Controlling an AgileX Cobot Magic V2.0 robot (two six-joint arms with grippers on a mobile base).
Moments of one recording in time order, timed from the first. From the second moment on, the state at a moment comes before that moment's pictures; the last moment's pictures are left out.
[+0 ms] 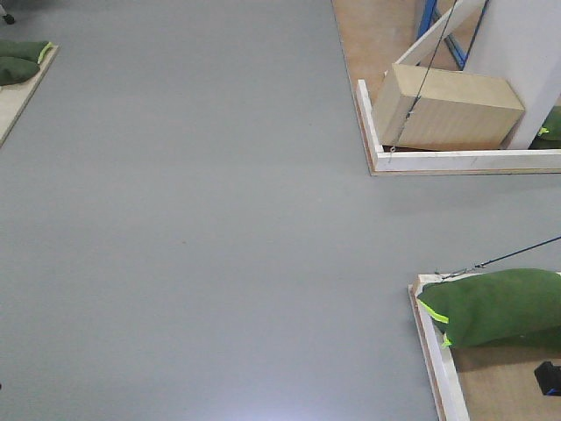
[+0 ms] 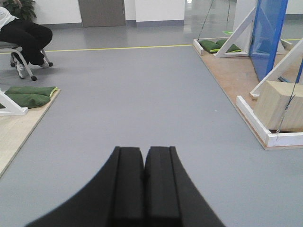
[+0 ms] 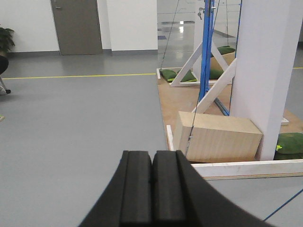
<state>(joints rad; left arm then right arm) 0.02 -0.01 0.03 0.07 0.23 -0.02 0.00 -0.02 0.04 0.00 0.15 0.01</state>
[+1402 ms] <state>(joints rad) 0.02 -0.01 0.03 0.07 0.23 -0.02 0.01 -0.02 0.04 0.00 0.15 0.01</state>
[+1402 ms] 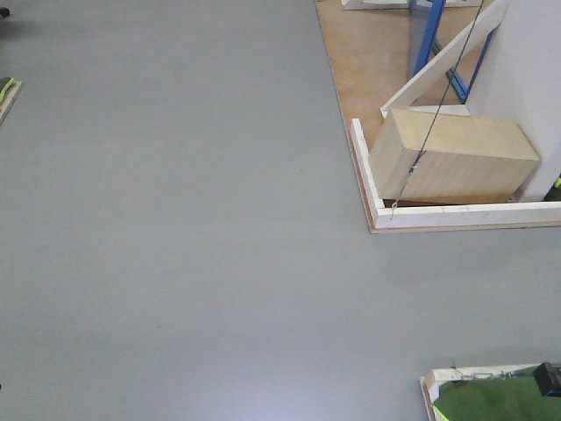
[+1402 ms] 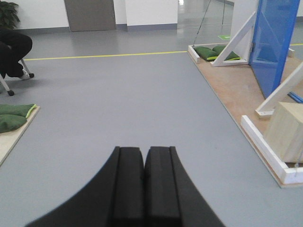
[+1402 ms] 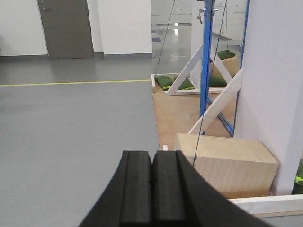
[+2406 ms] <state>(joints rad) 0.02 -0.01 0.03 0.07 0.23 -0.02 0.01 -0.02 0.04 0.00 0.15 0.01</state>
